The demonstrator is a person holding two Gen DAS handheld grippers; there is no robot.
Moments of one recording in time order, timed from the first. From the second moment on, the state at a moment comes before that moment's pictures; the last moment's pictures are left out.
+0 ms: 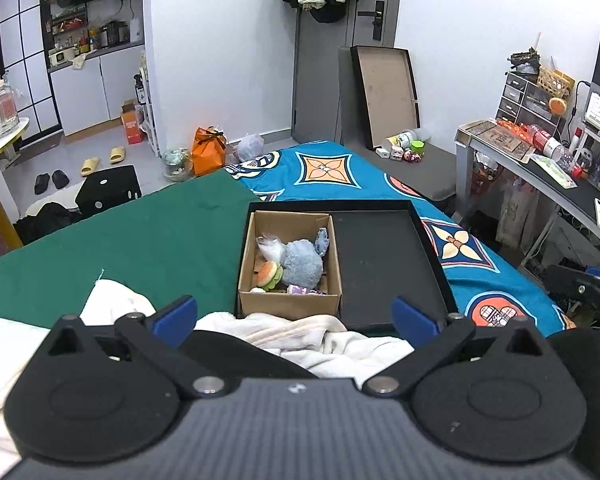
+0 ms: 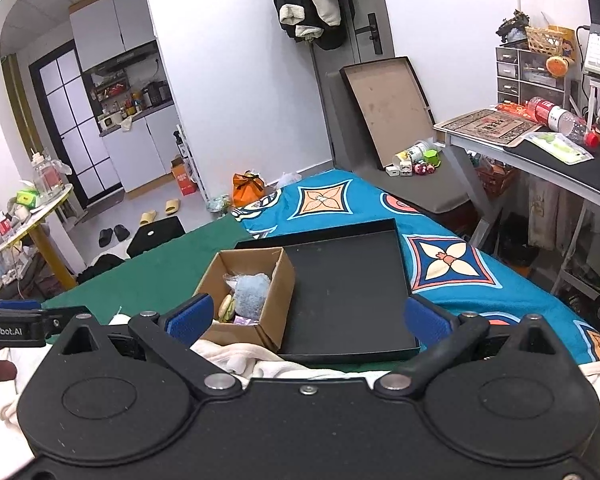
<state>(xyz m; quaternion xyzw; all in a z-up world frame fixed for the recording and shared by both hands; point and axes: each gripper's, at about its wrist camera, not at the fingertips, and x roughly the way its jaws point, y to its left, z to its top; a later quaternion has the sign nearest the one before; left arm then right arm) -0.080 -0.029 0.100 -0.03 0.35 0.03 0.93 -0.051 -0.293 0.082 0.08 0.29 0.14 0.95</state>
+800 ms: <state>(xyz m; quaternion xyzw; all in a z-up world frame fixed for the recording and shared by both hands) -0.078 -0.029 0.093 -0.03 0.37 0.03 0.93 -0.052 -0.294 0.077 0.08 0.30 0.13 0.94</state>
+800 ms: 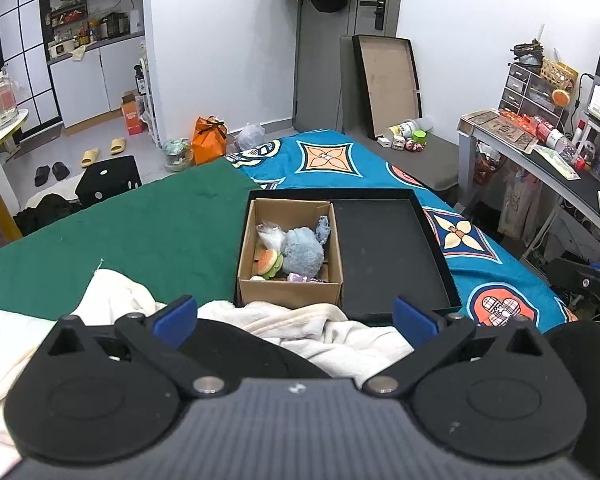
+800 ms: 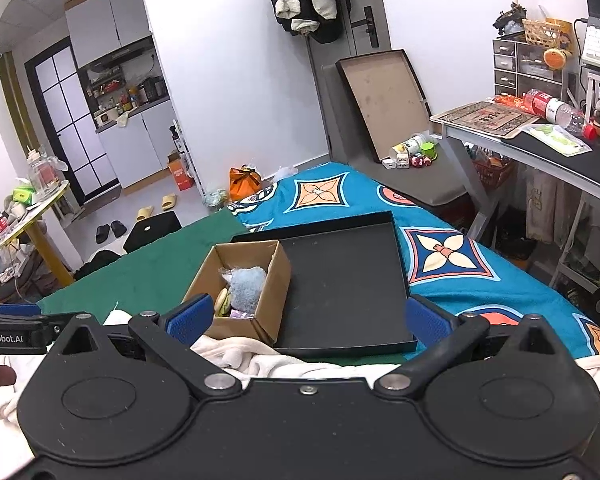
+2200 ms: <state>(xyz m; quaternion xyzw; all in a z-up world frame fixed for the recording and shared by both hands) -0.073 -0.031 0.090 -0.03 0.37 0.02 0.93 -0.045 -0.285 0.069 0.05 0.31 0.14 0.94</state>
